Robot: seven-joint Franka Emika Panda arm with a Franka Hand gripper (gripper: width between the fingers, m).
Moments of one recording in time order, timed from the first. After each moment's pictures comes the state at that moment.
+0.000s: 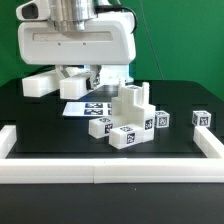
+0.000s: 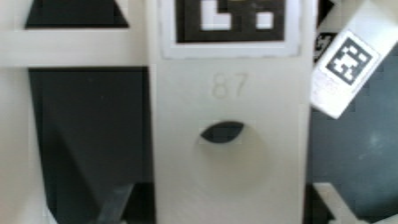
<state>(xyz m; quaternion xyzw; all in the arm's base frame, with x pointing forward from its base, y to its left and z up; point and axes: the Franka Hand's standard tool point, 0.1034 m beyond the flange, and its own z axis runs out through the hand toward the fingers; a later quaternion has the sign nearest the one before) 0.519 -0.080 0.106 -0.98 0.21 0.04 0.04</state>
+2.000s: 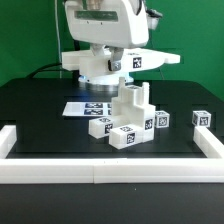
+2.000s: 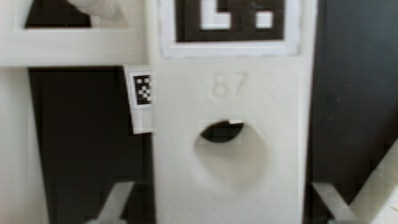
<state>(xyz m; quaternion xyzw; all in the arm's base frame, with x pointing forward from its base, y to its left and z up) 0.511 -0.026 0.141 -0.87 0.49 0.06 0.04</state>
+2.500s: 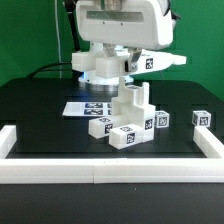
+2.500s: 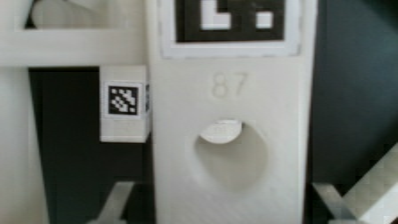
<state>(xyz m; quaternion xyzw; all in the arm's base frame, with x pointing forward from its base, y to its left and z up) 0.521 -0.001 0.138 -0.91 0.42 0.05 0.03</state>
